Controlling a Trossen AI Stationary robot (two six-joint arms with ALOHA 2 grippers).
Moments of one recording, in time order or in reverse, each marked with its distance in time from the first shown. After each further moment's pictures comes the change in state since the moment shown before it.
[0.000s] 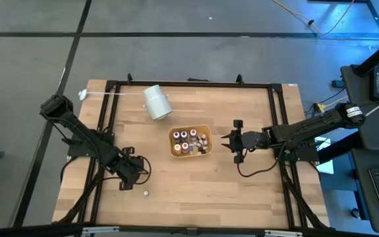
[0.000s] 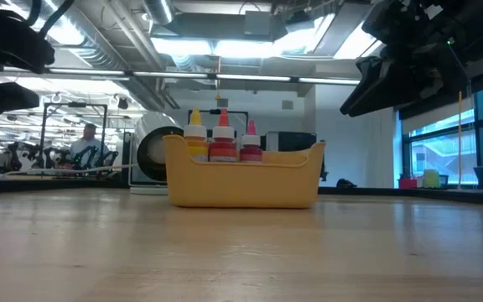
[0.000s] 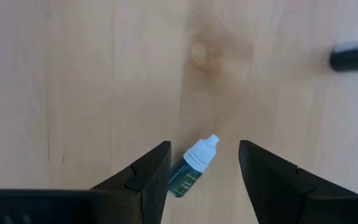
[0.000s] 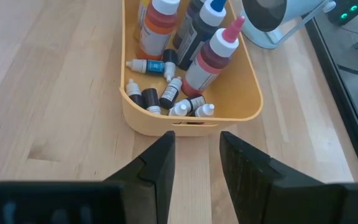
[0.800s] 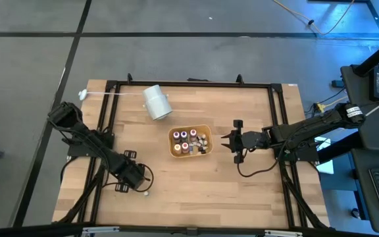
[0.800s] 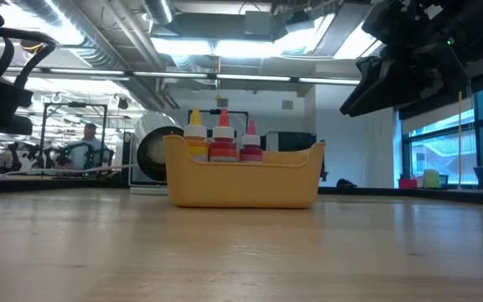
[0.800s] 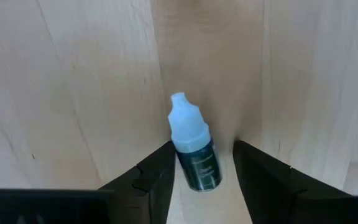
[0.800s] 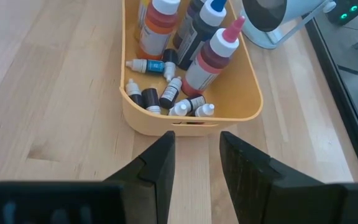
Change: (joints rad) left arm 0.000 0.210 0.004 -0.027 0.108 0.190; right arm 0.000 0.000 0.000 0.000 0.000 -0.002
